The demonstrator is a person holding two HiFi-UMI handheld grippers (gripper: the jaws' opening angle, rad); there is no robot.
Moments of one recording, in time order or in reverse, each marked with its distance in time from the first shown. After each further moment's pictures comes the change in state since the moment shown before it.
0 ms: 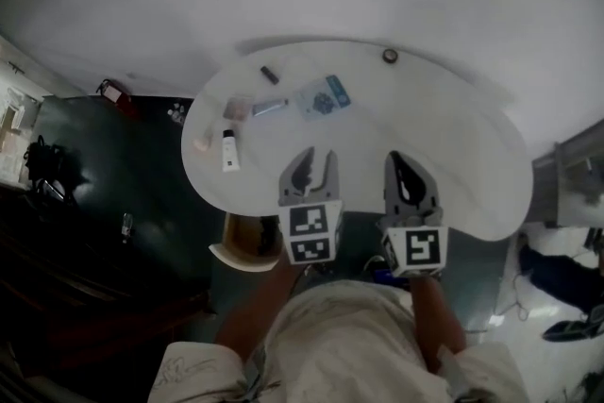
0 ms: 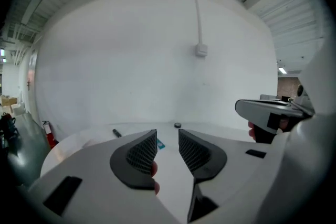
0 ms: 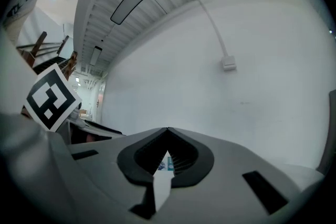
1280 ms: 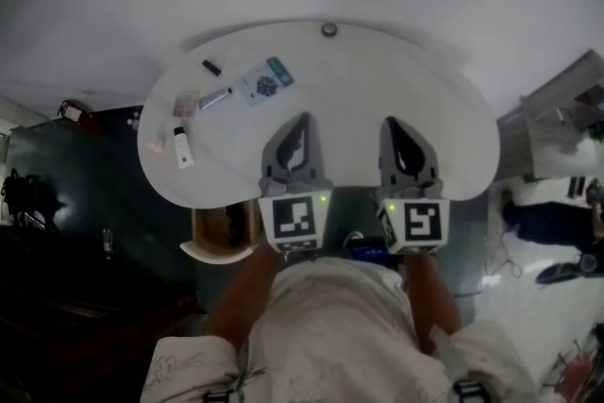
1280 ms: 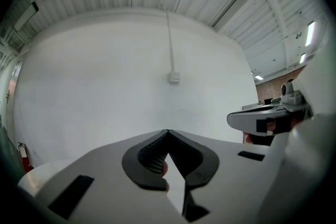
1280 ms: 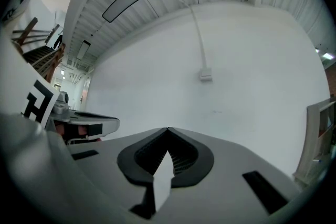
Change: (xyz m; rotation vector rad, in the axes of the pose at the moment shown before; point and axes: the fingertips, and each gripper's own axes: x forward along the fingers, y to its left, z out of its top) left arm -0.012 -0.092 0.066 0.100 -0.332 -0.151; right arm -0.052 -0.077 0.023 -0.026 -0.008 -0.177
